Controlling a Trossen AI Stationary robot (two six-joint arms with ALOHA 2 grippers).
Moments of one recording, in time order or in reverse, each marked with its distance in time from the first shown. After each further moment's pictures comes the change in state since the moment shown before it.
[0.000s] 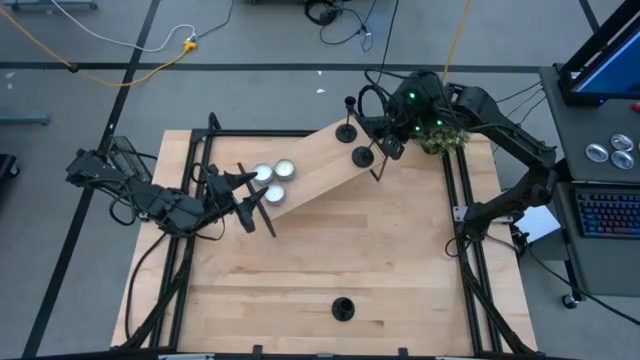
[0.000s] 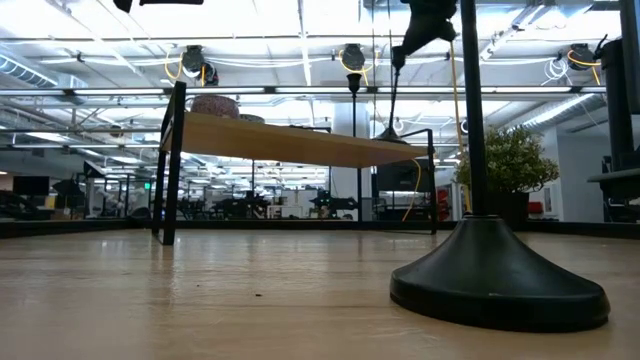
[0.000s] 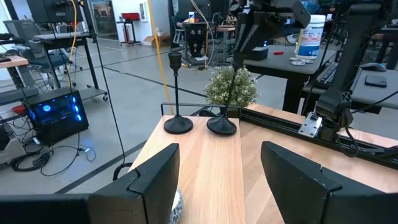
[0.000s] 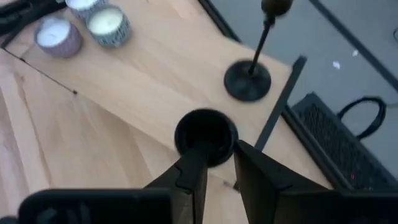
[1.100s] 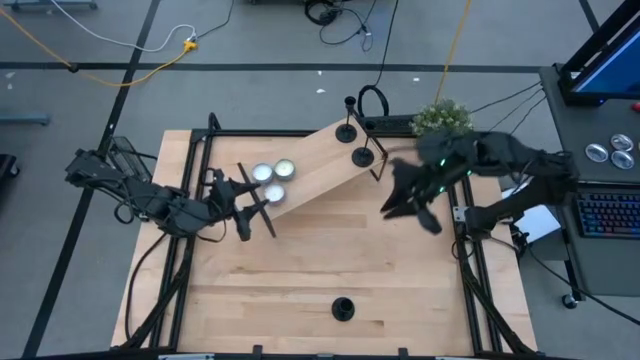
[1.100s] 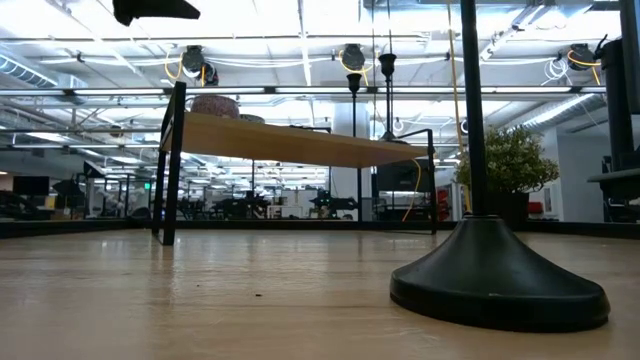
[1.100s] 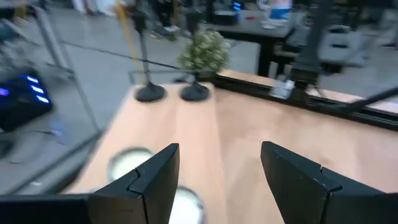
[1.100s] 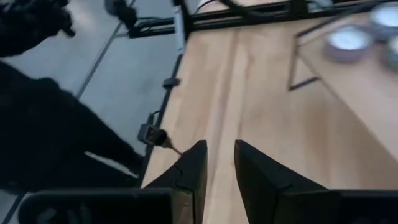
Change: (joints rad) left arm 0.000 -0.024 0.000 -0.191 0.164 -0.112; right arm 0.530 -0.161 -0.089 0.136 -0.324 0.088
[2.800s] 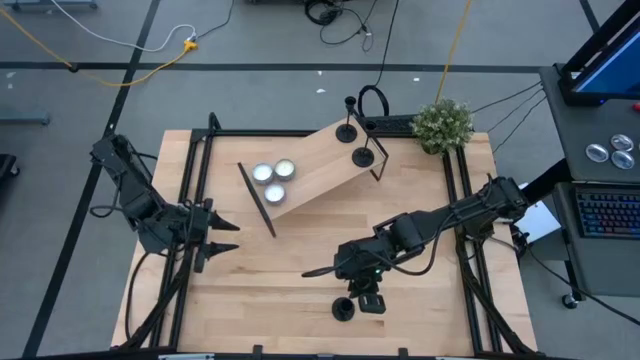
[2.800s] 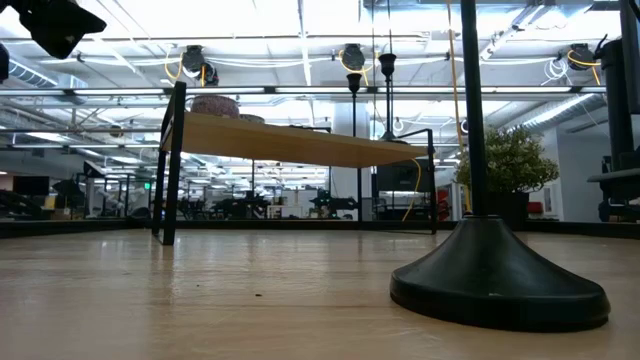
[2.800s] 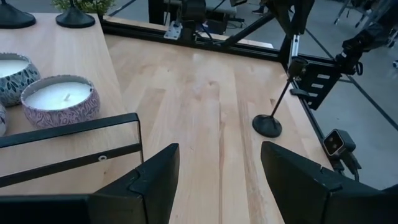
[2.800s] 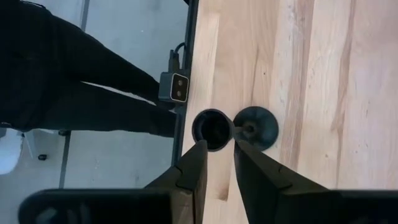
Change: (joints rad) left arm -0.434 -0.310 -0.246 -0.183 0.113 -0.237; right arm 0.369 0.462 -0.001 0.156 0.061 0.336
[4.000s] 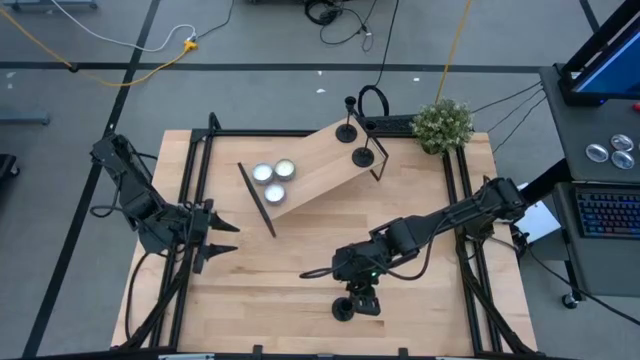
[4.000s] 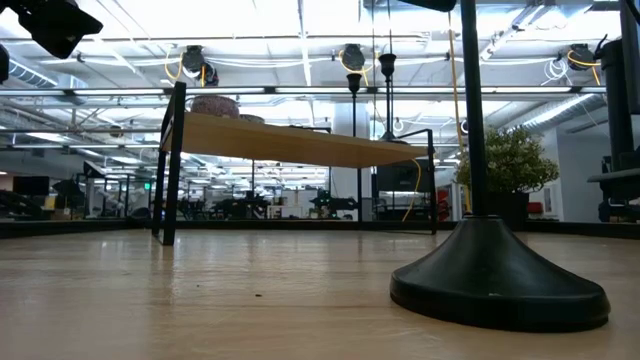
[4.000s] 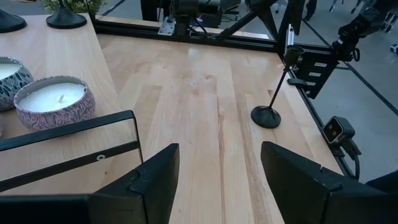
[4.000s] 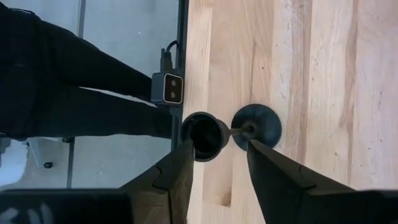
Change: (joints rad) left arm 0.000 -0.003 0.000 -0.018 0.028 0.043; right arm 0.002 0.011 -0.071 0.078 0.001 0.059
